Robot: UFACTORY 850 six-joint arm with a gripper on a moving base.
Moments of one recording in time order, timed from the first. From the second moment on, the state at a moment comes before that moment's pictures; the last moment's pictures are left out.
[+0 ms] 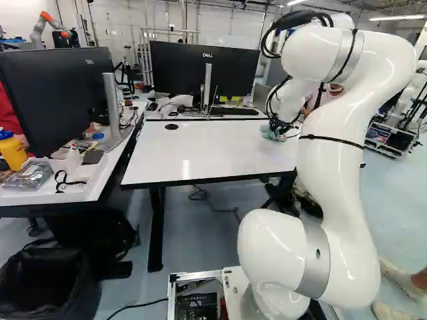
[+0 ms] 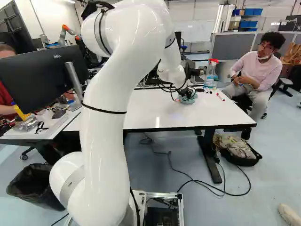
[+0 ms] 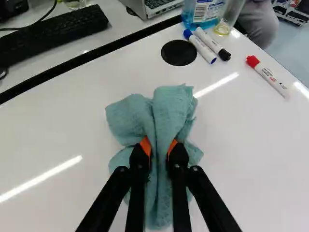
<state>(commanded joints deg) -26.8 -33.2 -73.9 1.5 1.2 0.0</state>
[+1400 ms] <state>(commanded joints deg) -28.7 -23.1 -65.1 1.5 1.0 0.0</state>
